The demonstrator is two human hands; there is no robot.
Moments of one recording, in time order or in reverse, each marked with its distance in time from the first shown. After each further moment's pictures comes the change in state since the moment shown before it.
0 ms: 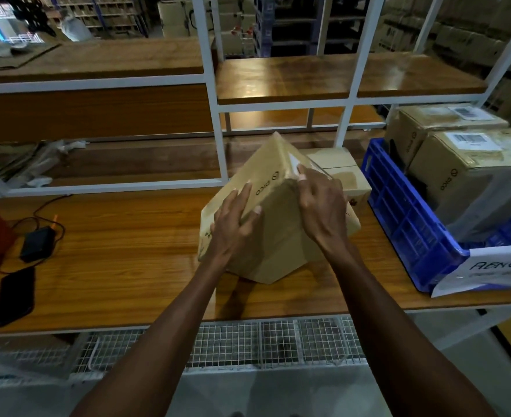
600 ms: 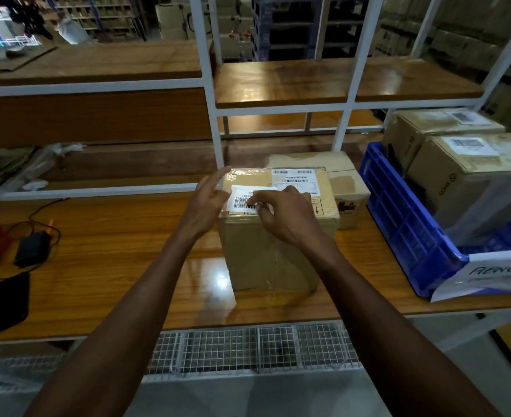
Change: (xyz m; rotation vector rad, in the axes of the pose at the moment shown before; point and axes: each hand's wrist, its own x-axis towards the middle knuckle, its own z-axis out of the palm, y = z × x) left_hand 0.045 -0.003 -0.058 -0.129 0.031 0.028; right_hand 0.012 -0.021 0.035 -0.330 -0.349 -0.194
